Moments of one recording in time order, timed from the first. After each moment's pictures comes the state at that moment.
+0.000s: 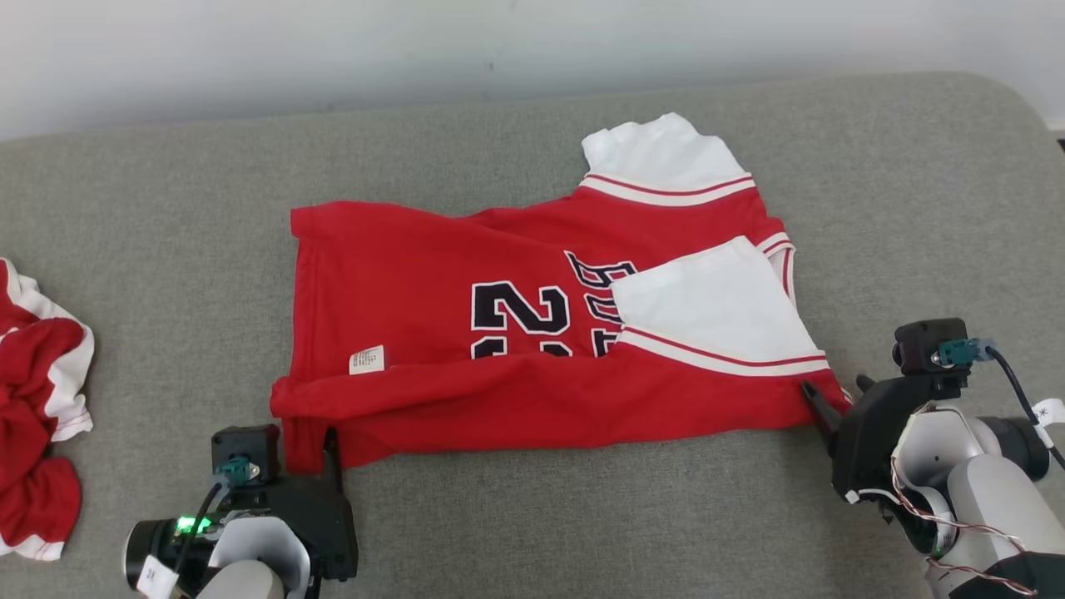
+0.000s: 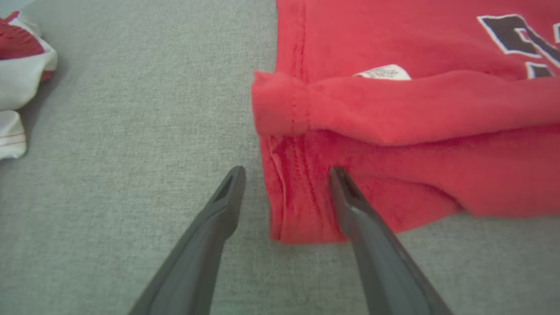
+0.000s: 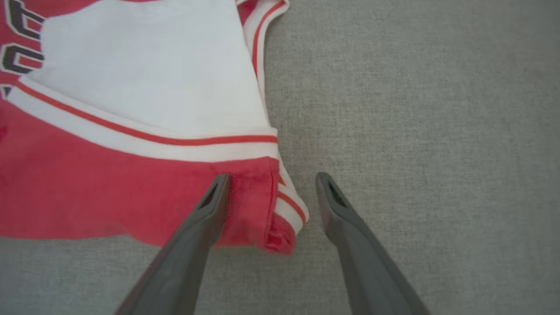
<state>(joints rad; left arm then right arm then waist) -0.38 0.30 -0.50 0.47 -0.51 0.33 0.00 -0.42 -0.25 0.09 0.46 0.31 0.13 0.46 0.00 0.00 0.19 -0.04</state>
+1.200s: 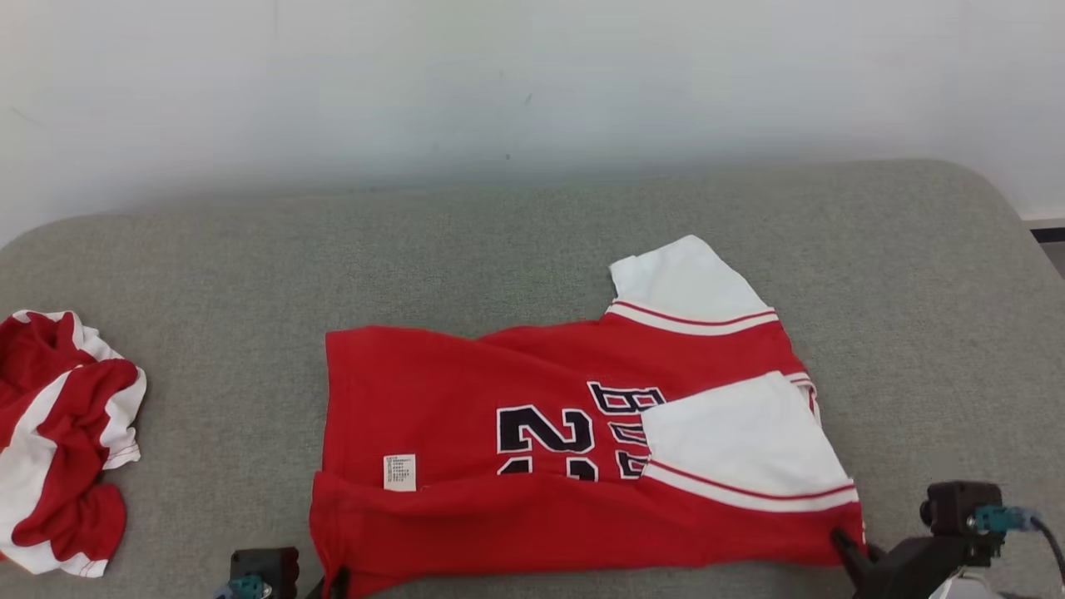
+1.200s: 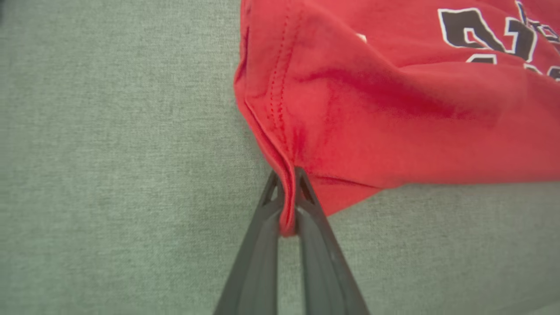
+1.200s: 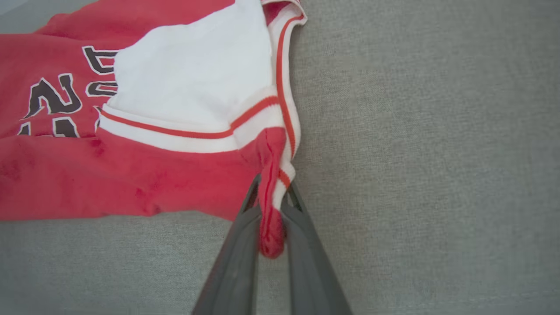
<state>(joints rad) -0.14 0.34 -0.54 0.30 -0.62 0.26 0.09 0.00 -0.15 -0.07 0.11 0.36 0.13 0.55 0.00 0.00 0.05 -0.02</state>
